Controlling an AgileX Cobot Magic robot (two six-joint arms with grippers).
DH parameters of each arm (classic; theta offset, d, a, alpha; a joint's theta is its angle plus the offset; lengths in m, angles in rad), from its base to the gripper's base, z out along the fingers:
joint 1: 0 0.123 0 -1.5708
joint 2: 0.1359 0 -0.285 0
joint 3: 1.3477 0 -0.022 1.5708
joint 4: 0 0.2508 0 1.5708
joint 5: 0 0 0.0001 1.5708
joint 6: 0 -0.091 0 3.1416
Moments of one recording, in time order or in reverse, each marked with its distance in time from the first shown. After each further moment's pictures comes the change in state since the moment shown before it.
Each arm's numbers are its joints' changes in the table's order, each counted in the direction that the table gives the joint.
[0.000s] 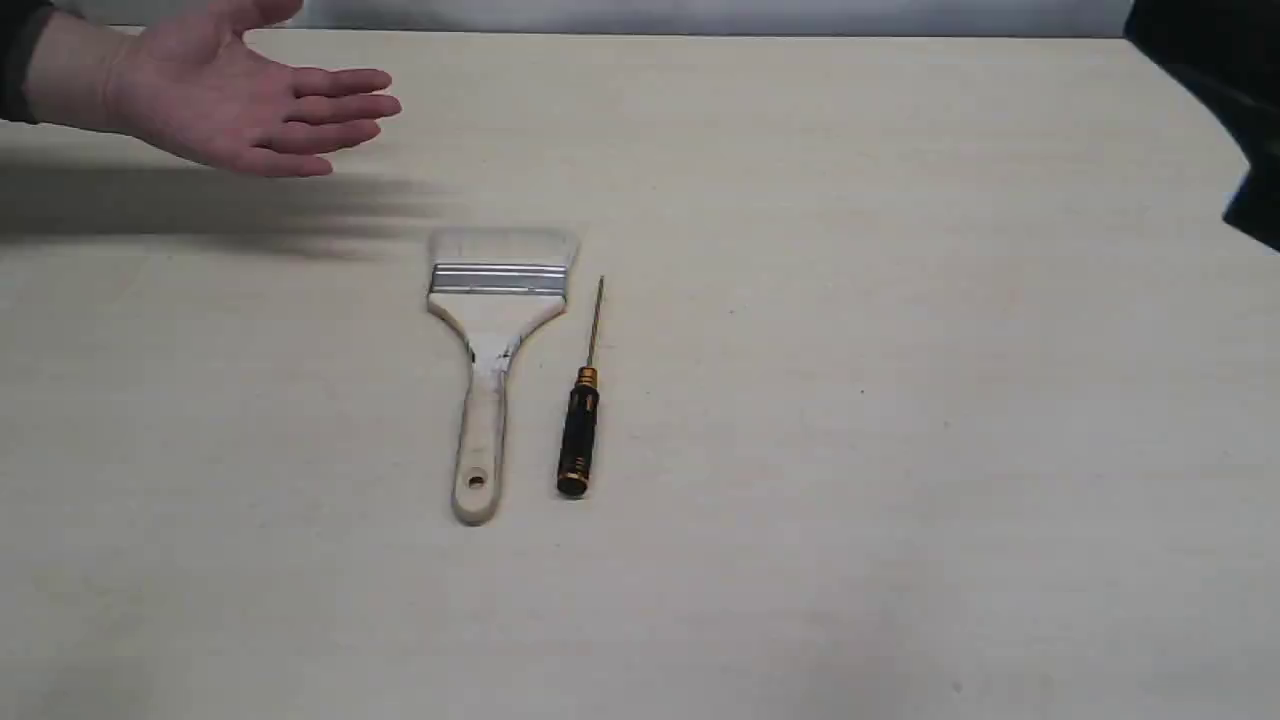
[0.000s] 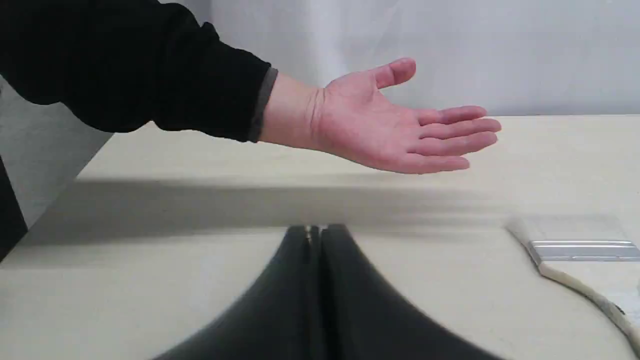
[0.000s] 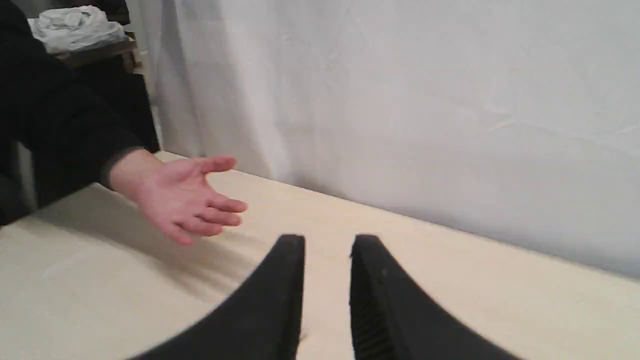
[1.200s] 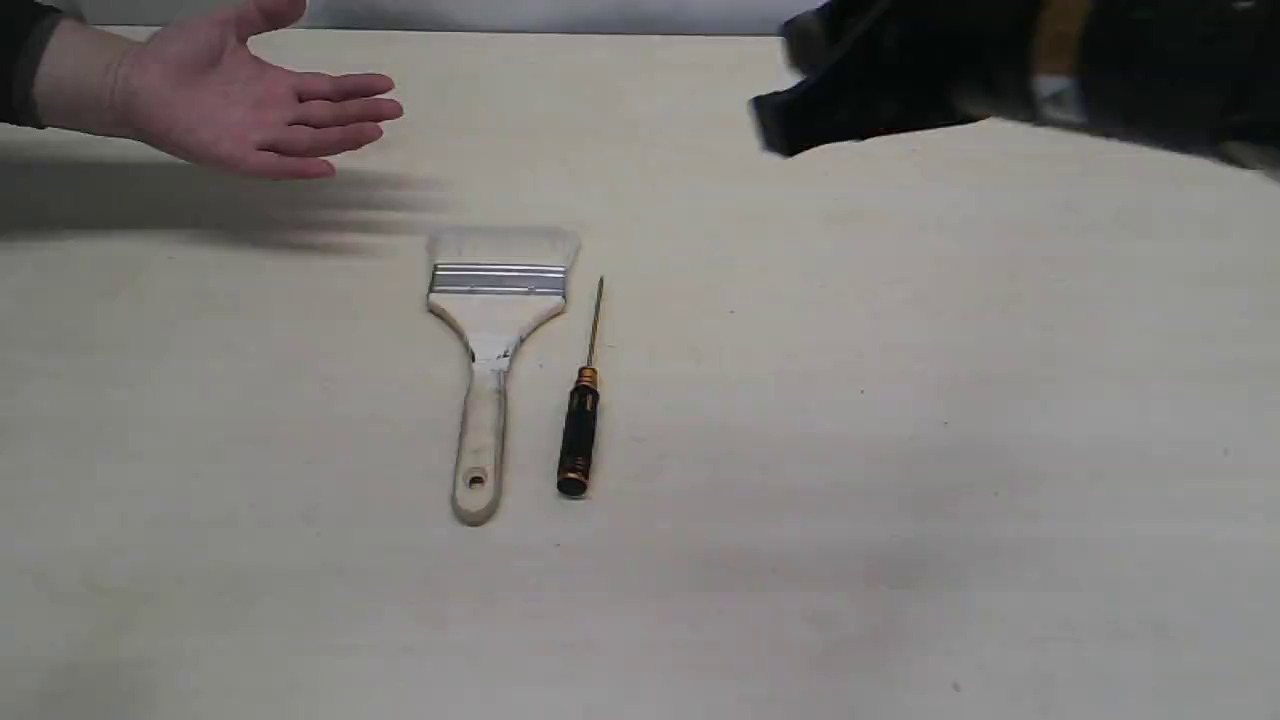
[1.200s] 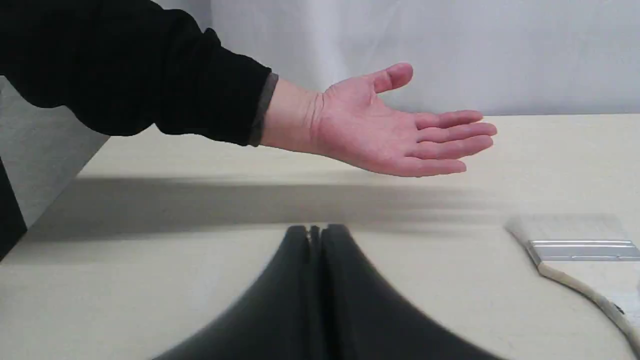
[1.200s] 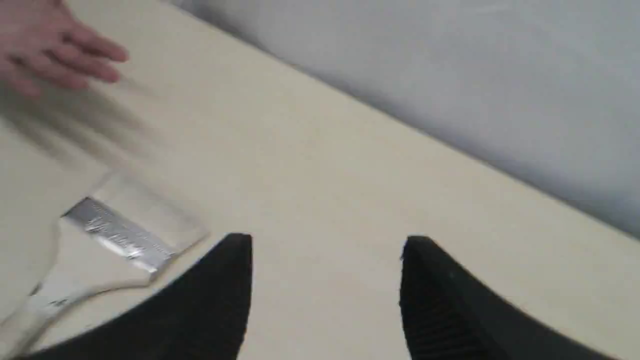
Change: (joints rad) left arm 0.000 0.000 0.000 0.000 0.000 0.000; right arm 0.561 0.610 -0.365 0.632 -0.763 0.777
